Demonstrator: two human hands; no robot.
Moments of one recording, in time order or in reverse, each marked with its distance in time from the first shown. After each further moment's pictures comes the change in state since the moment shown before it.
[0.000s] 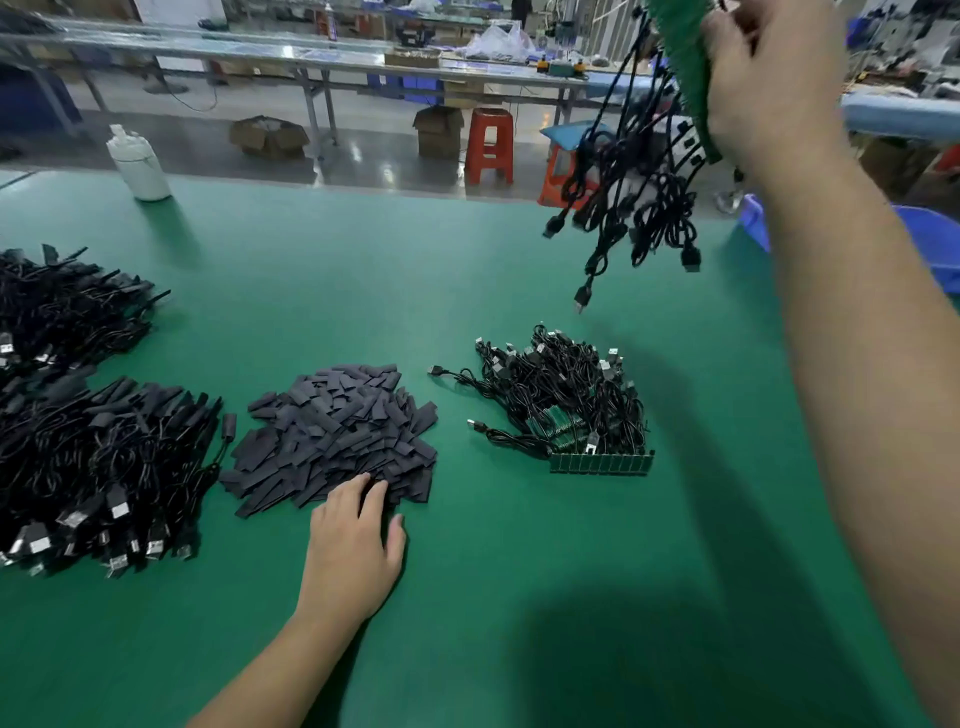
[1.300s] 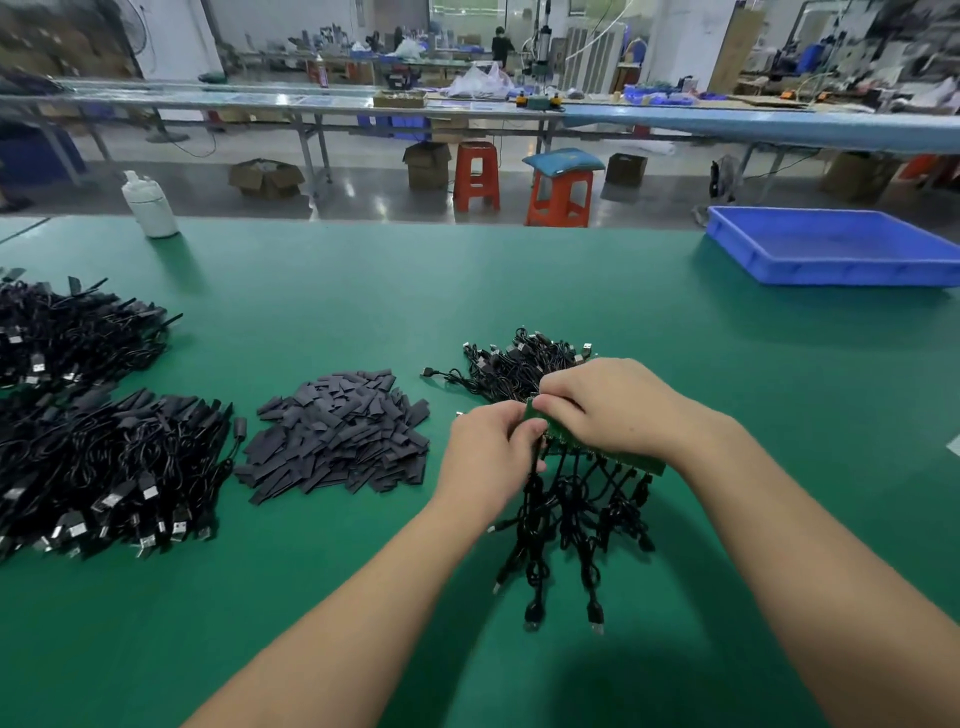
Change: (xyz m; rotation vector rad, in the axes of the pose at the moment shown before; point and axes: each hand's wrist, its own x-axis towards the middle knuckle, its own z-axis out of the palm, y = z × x) left_hand 0.037 0.166 -0.129 -0.890 -0.241 -0.034; right_hand -0.197 0.029 0.004 -0.275 -0.880 -0.413
